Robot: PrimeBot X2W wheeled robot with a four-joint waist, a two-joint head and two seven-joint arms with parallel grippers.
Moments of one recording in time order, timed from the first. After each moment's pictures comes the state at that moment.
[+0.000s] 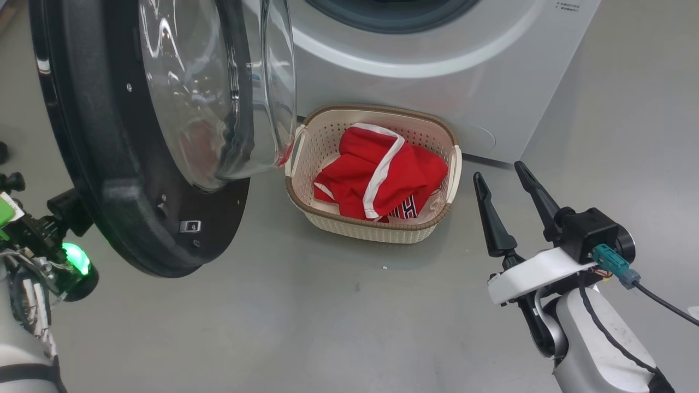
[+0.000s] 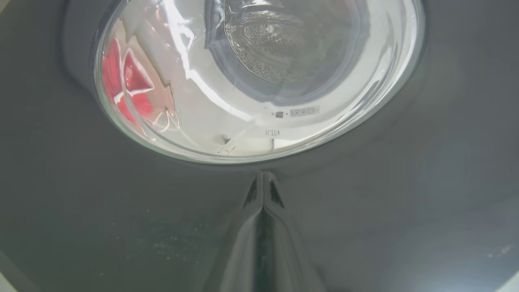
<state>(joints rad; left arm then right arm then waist) -0.70 0.10 0.54 0.73 -1.42 -0.12 1.27 -0.26 -0.11 0.31 0.25 0.33 0.10 -0.25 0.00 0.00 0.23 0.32</state>
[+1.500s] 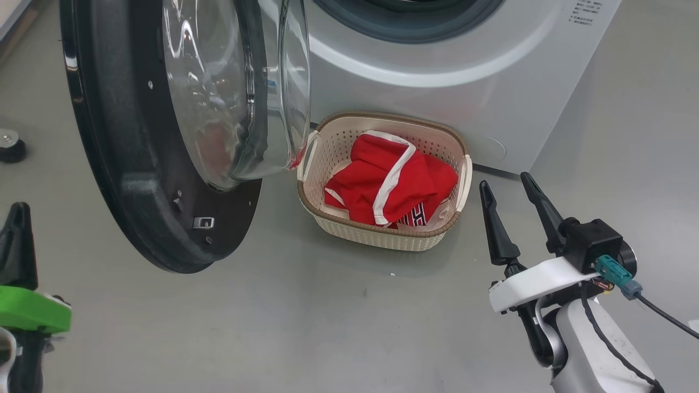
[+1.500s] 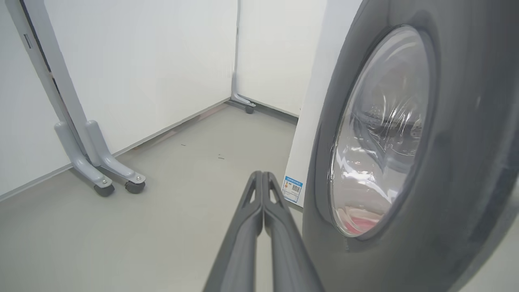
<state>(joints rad) -0.13 0.30 0.12 0.08 -0.72 -0.12 0.06 -0.22 -0.09 0.28 0.23 0.33 0.11 -0.25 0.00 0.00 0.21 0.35</state>
